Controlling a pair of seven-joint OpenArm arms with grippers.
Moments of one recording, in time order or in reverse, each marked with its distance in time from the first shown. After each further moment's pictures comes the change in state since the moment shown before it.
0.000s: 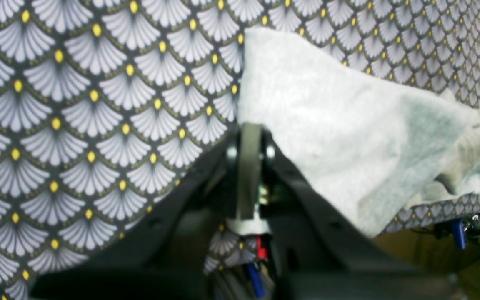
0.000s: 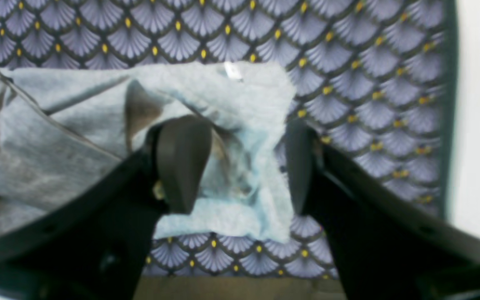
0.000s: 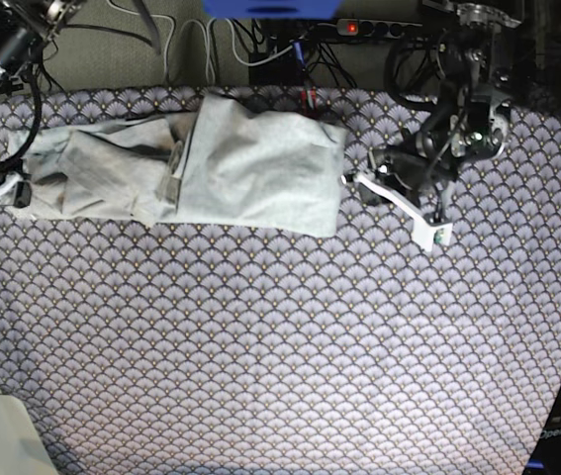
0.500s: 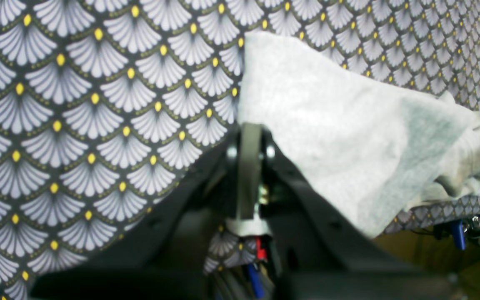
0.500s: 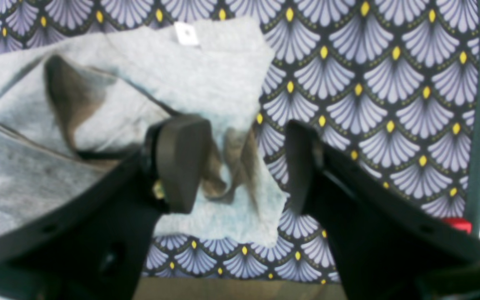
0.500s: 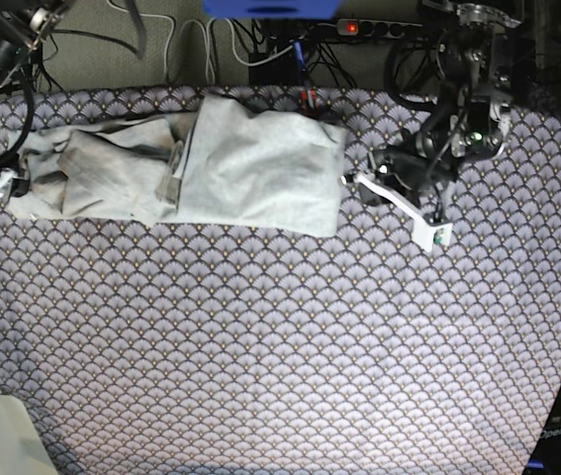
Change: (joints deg) left arm 0.0 0.1 0.0 0.0 0.0 0.0 0.1; right arm 1.4 3.8 0.0 -10.2 -0.5 0.0 1.7
